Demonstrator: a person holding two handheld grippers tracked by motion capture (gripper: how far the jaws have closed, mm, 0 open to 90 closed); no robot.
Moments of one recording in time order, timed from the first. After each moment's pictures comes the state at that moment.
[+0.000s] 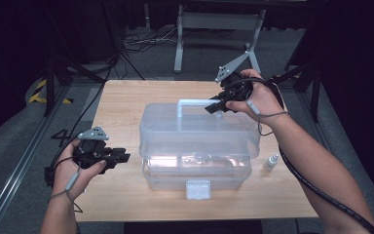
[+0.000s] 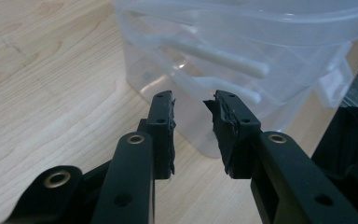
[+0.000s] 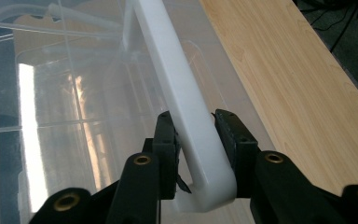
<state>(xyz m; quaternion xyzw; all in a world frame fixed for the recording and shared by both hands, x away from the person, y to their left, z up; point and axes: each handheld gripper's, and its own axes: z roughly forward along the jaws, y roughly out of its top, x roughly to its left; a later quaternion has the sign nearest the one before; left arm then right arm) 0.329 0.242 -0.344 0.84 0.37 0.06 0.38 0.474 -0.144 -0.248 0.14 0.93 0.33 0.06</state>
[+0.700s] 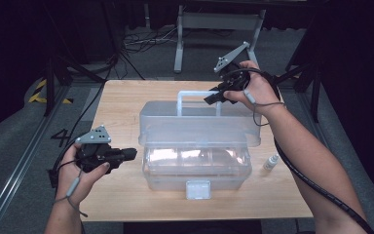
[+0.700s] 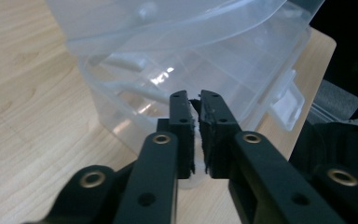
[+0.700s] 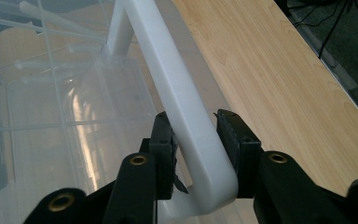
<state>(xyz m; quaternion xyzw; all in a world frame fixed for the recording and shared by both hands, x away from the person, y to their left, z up) 0.317 0.227 -0.330 0.83 0.33 0.07 0.45 0.498 -0.142 -0.244 0.16 0.93 0.33 0.06</state>
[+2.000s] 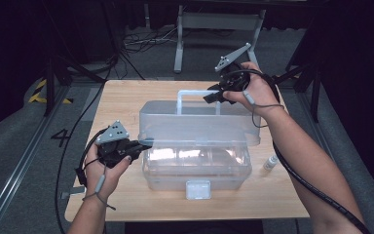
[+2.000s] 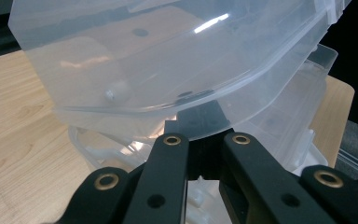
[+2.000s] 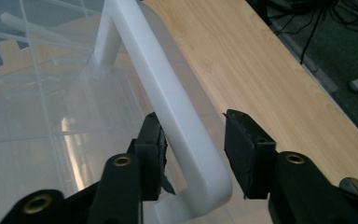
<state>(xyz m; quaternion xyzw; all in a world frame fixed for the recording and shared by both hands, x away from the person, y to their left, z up) 0.331 0.187 -0.341 0.79 0.33 0.13 0.50 0.497 -0.144 -0.246 0.18 0.91 0.35 0.09</state>
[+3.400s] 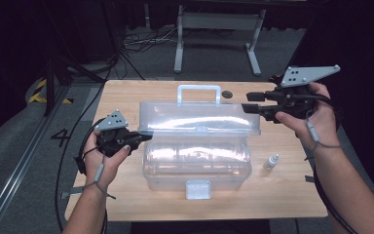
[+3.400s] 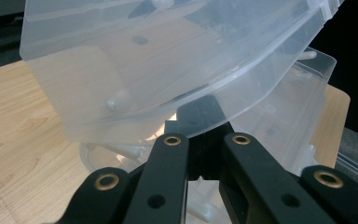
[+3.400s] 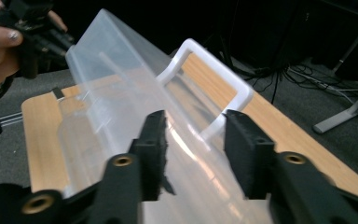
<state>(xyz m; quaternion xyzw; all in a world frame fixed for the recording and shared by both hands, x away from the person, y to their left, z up) 0.349 0.189 -0.323 0.79 0.33 0.12 0.50 0.384 -0.241 -0.212 0.20 0.84 0.48 0.15</state>
